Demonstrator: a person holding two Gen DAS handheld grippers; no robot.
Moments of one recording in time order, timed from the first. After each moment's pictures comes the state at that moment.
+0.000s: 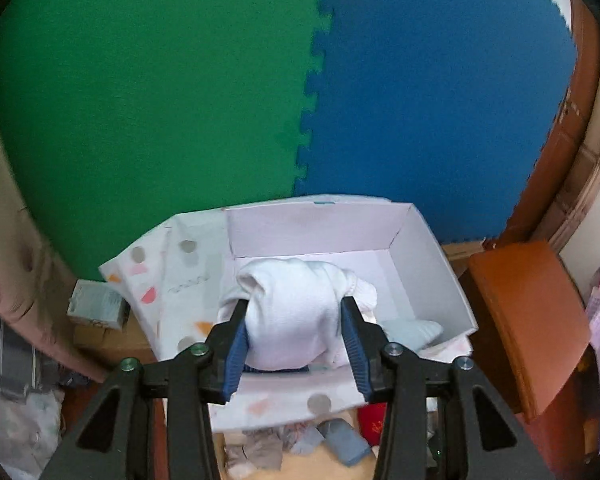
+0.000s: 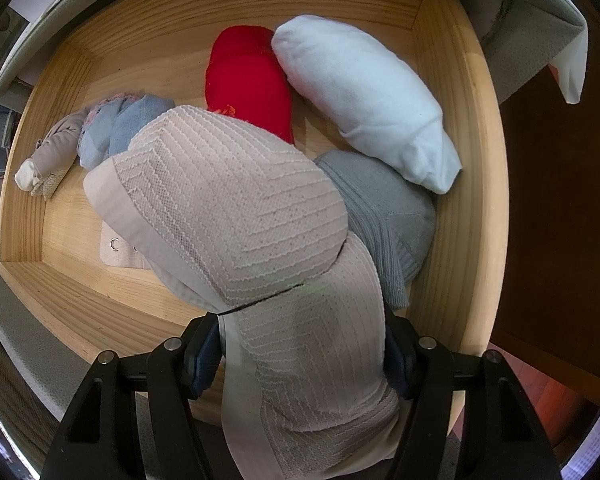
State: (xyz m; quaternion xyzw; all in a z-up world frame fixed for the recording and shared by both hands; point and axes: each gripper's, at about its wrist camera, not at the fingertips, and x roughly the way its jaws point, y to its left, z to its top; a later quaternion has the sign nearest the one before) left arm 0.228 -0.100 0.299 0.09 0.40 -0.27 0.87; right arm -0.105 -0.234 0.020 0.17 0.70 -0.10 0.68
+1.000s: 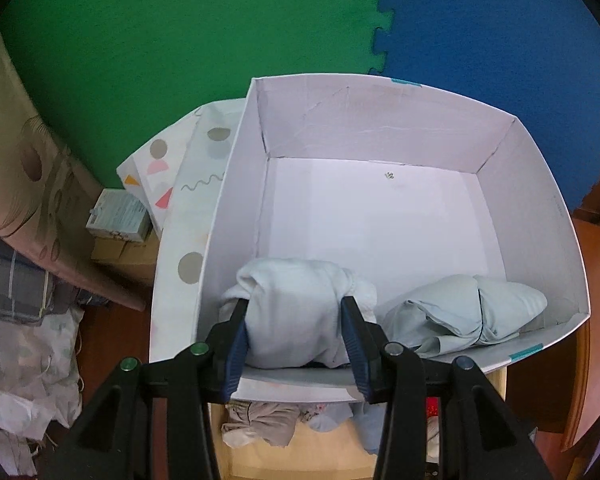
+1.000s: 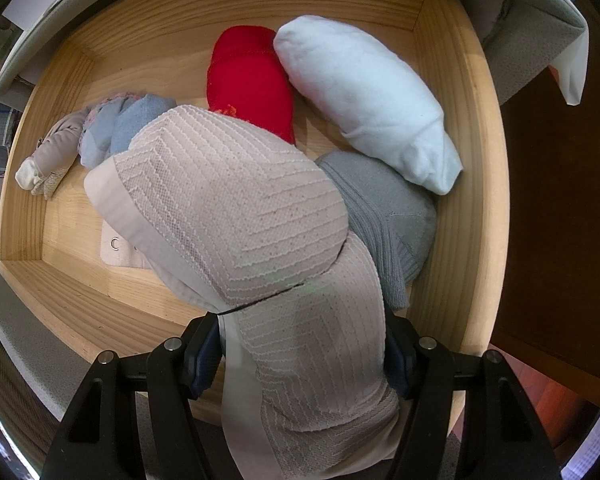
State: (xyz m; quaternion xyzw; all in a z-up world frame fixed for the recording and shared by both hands) left arm 0.245 -0.114 0.178 0.10 0.53 -0.13 0.83; right arm -0.105 -0.234 0.021 0.17 0.70 -0.10 0.68
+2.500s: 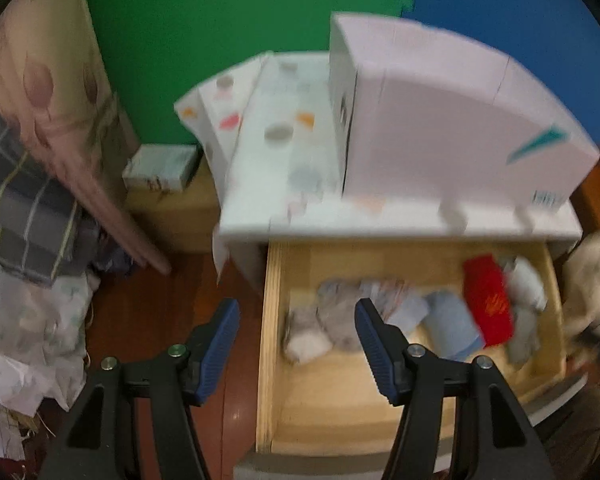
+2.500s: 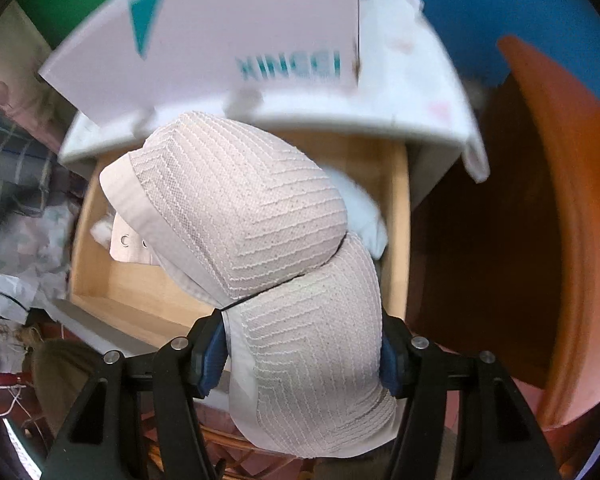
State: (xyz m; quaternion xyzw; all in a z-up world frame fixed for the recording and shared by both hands) left arm 0.126 0.015 0.117 0.10 0.50 -0.12 0.85; right arm -0.112 -0.259 0.164 0.18 0.62 -0.11 0.75
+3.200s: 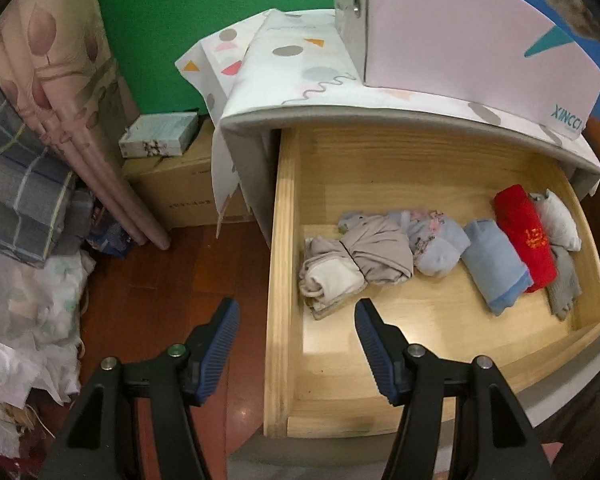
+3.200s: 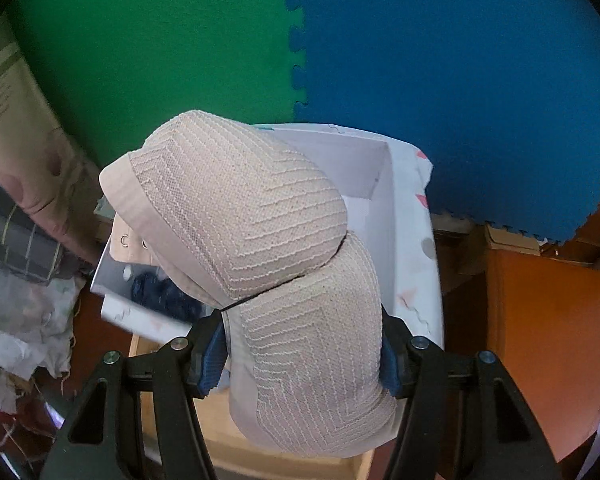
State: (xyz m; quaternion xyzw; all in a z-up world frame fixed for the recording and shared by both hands) left arm 0.094 0.043 0.042 0.11 0.50 -0.13 0.85; right arm 0.069 -0.301 0.302 0.13 0.55 -0.14 0.82
